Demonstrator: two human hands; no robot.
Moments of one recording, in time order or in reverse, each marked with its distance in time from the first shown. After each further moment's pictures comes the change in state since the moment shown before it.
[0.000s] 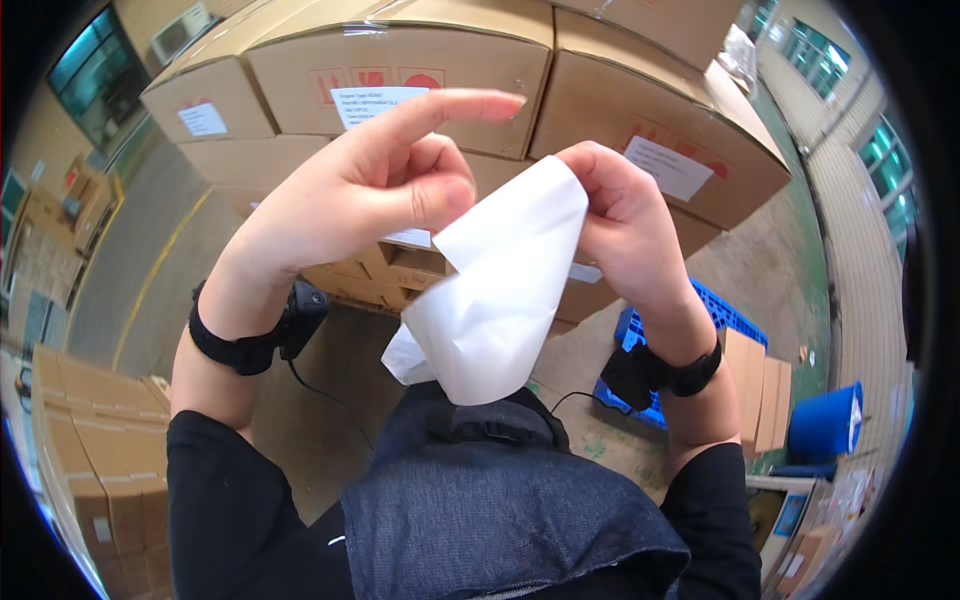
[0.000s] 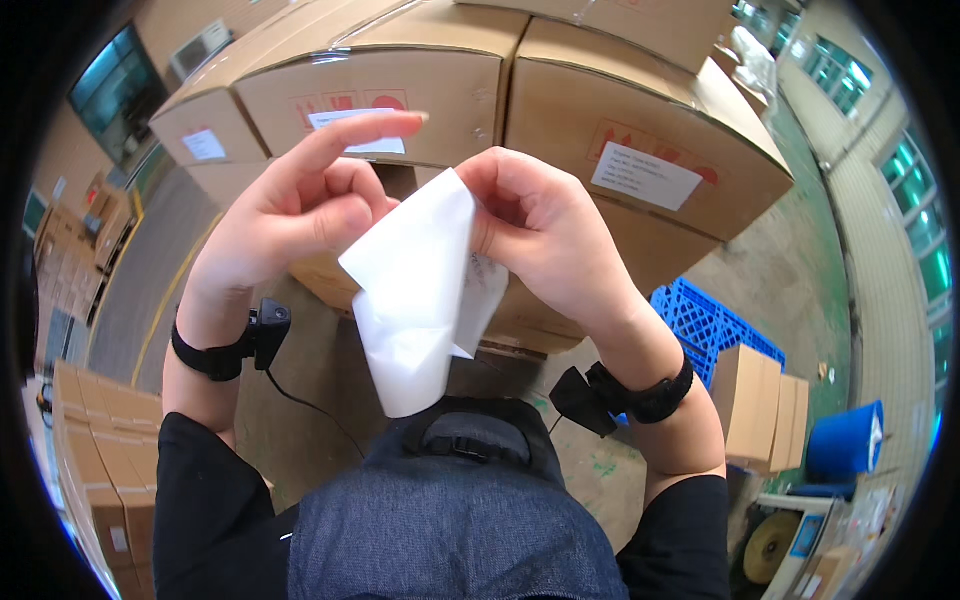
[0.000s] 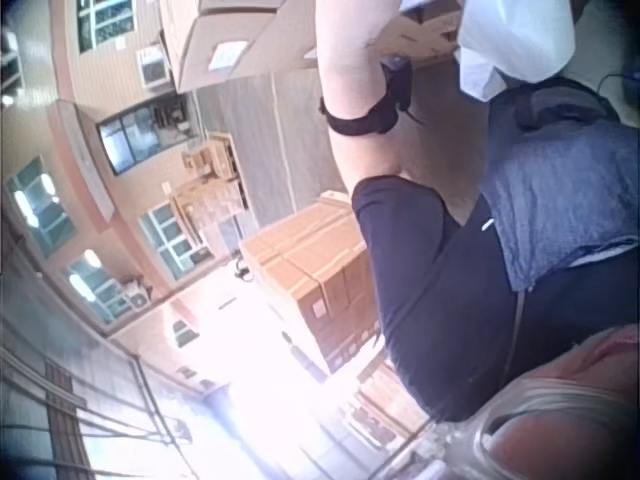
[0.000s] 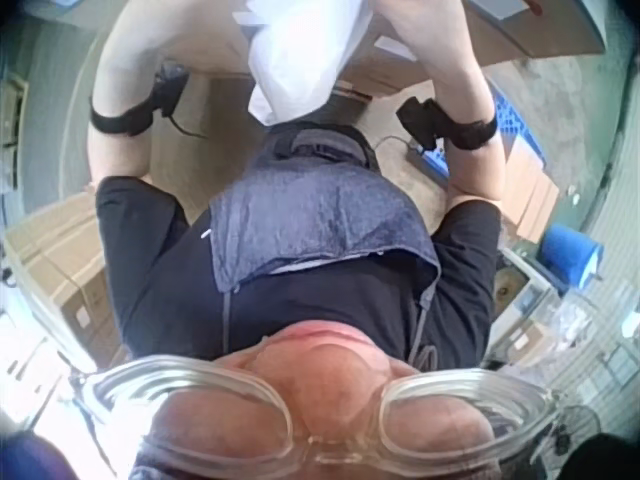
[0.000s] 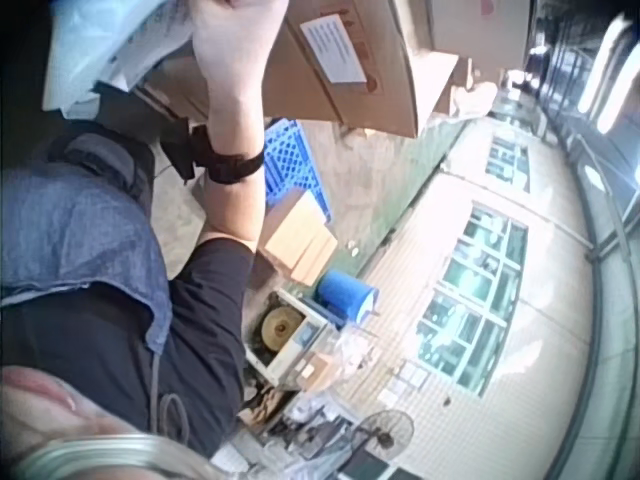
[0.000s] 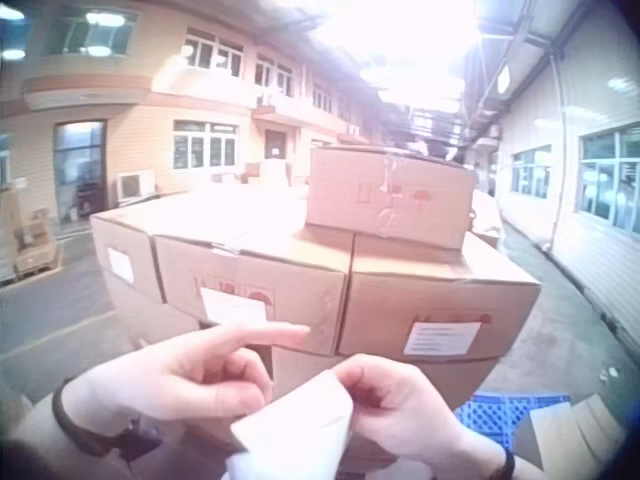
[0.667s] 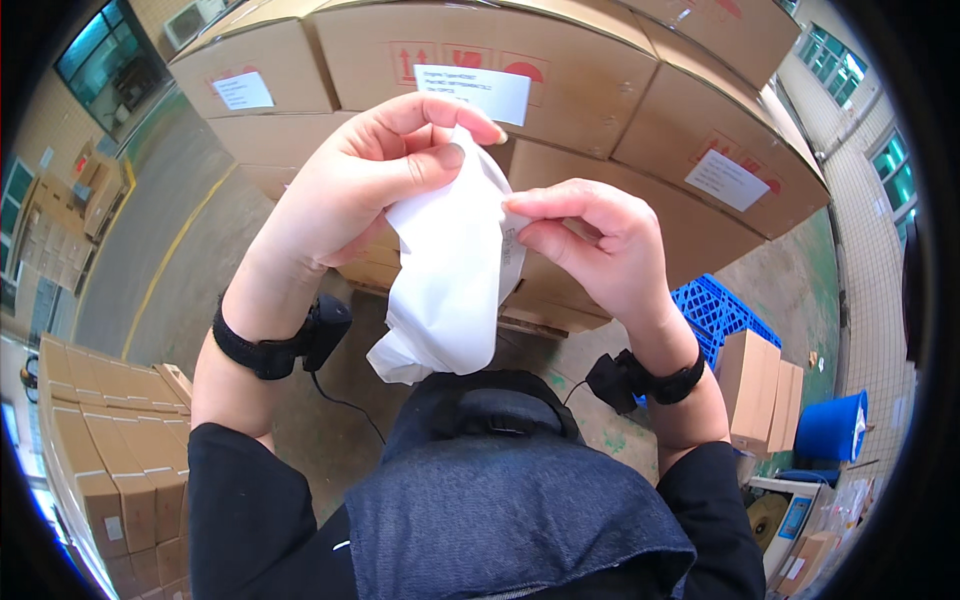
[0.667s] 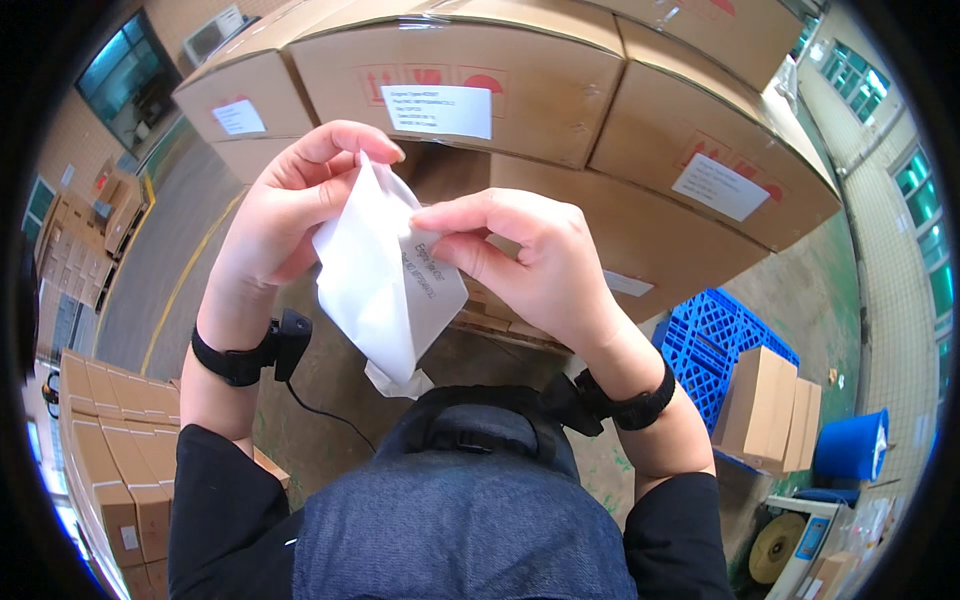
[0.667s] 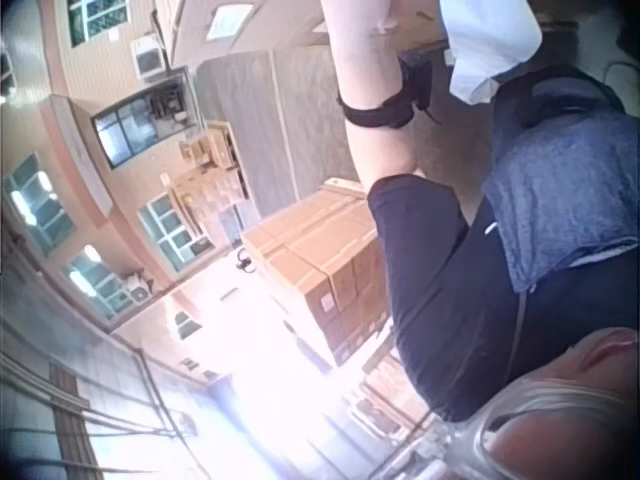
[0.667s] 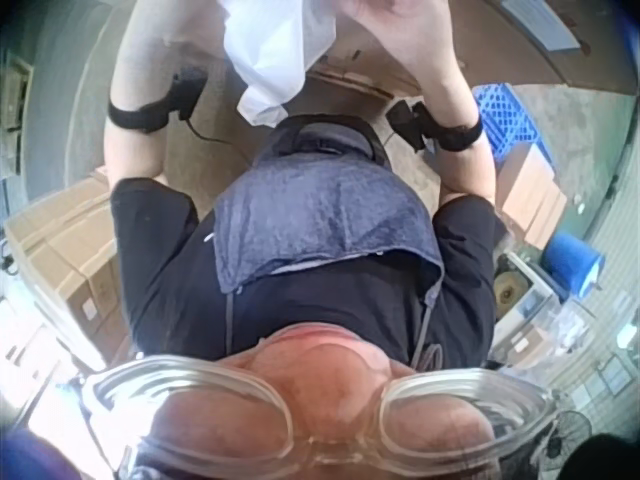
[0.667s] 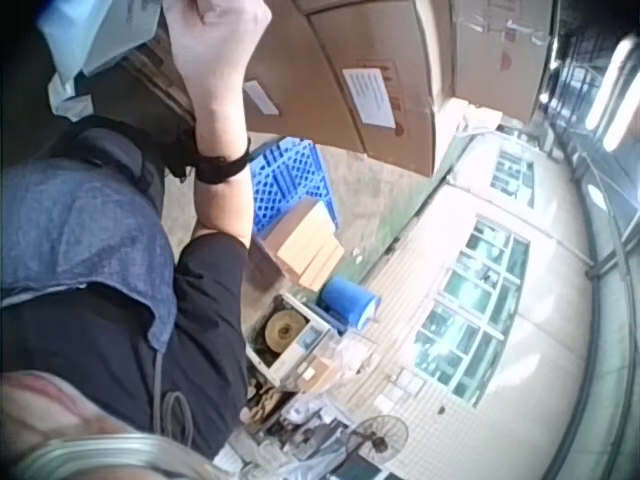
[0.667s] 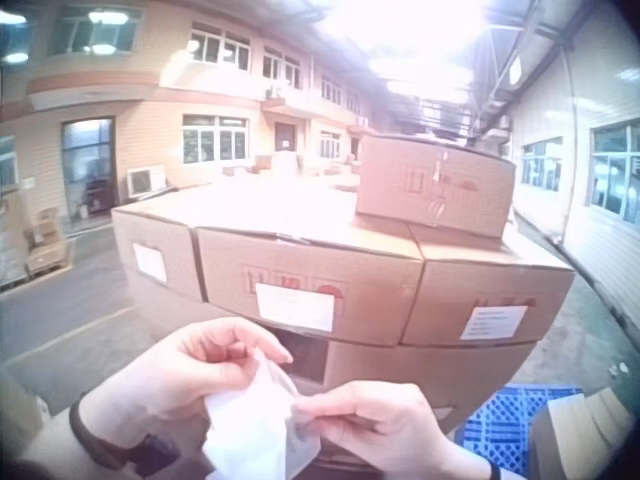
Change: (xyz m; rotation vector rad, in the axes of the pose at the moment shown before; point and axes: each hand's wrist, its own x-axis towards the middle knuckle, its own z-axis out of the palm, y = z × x) left_hand -0.053 -0.037 -0.062 -0.361 0.147 0.012; right_hand 0.029 0.027 0.083 -0.231 -0.006 -0.262
